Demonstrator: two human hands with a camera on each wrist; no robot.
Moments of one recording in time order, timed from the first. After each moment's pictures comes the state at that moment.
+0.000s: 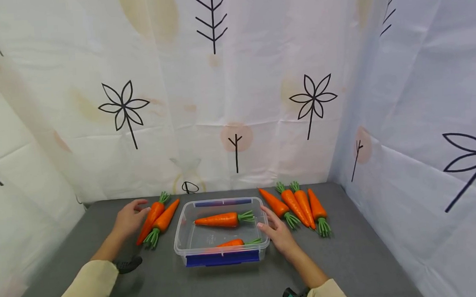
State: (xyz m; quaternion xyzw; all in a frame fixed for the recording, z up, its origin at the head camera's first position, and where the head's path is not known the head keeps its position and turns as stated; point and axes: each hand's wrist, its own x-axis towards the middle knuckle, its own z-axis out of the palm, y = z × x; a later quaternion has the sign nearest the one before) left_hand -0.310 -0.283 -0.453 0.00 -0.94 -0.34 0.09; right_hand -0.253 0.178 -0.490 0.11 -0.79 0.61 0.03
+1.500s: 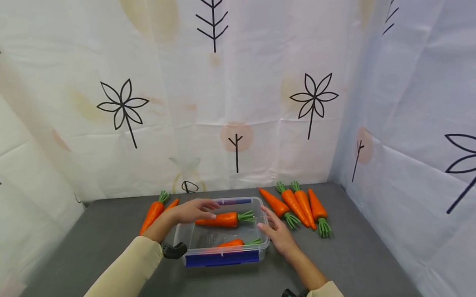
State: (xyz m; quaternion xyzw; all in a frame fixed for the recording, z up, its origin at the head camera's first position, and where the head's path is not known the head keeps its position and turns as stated) left_hand -0.323 -0.125 -0.405 -0.28 -0.89 -0.31 -0.19; right_hand -0.256 0.180 -0.498 0.13 -0.77 0.62 0.03
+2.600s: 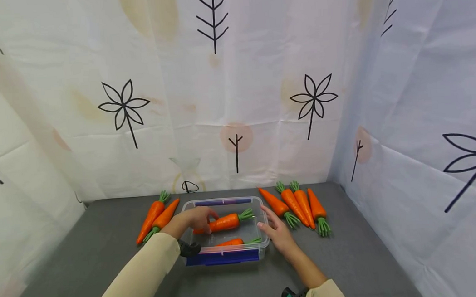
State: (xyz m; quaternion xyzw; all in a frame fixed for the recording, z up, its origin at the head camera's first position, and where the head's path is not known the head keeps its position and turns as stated) left_hand -0.327 -0.100 -0.431 -0.20 -0.95 -0.13 -0.19; right_hand -0.254 0.177 -0.494 0.13 -0.76 0.63 0.03
